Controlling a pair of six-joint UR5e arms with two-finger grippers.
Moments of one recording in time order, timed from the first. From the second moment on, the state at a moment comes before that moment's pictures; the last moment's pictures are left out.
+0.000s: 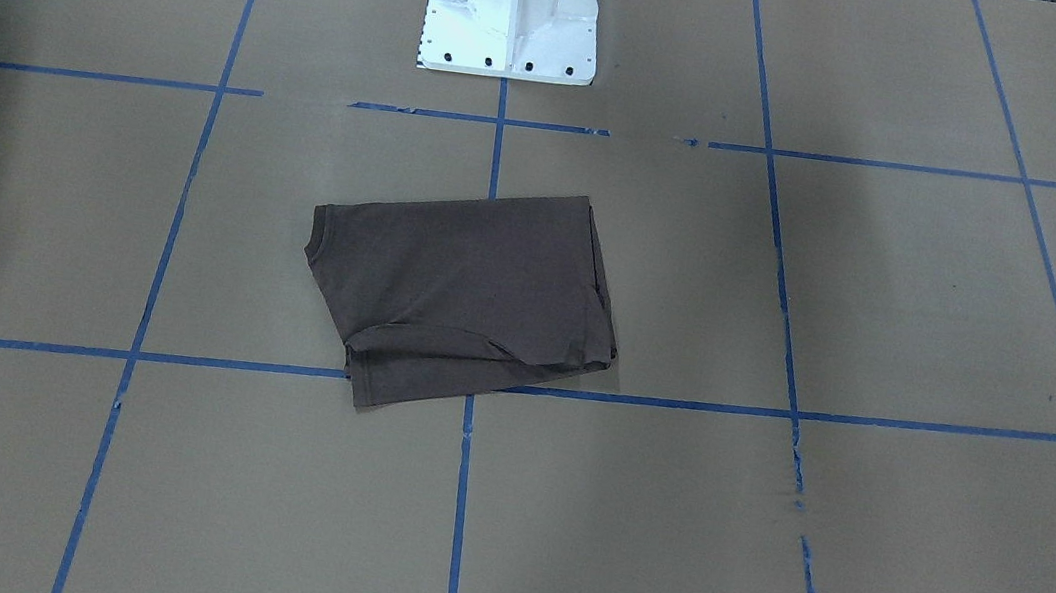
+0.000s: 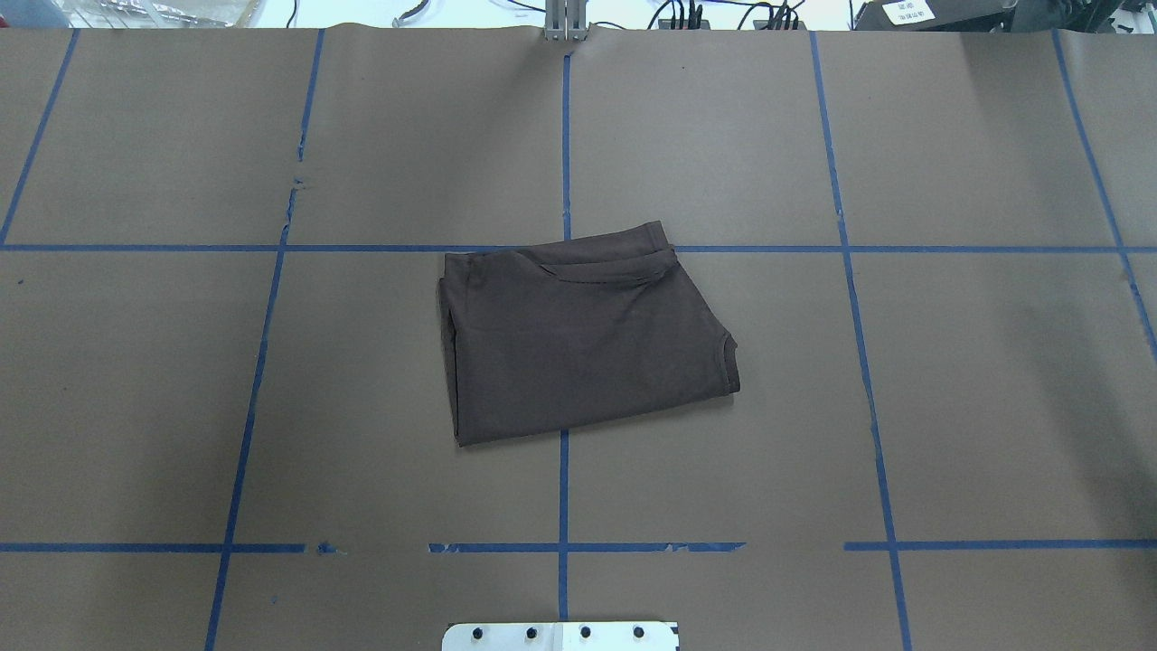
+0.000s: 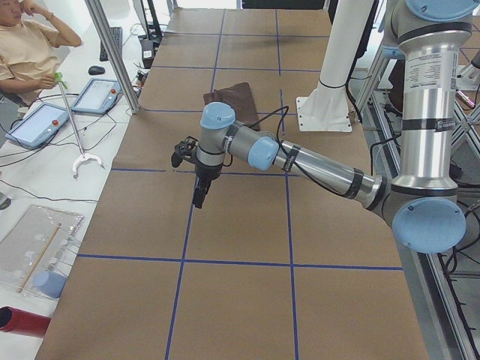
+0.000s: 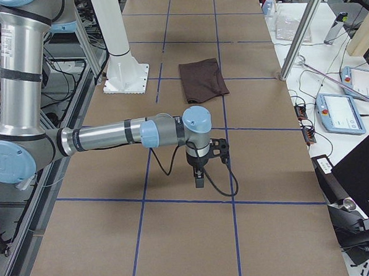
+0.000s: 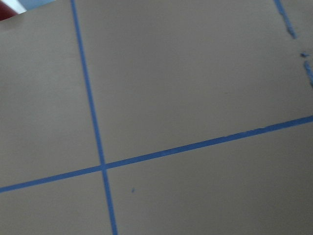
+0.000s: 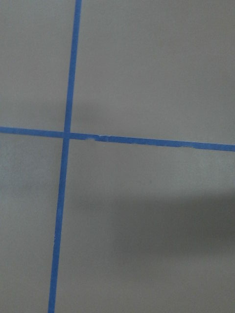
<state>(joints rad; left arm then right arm) -1.41 -1.48 -1.95 -1.65 -2.20 -0.20 1.52 -1.77 1.88 -1.61 2.28 0.06</state>
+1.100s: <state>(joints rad) -1.51 -1.30 -1.88 -1.59 -2.36 0.00 1.54 -1.85 1.89 -1.60 2.33 0.07</state>
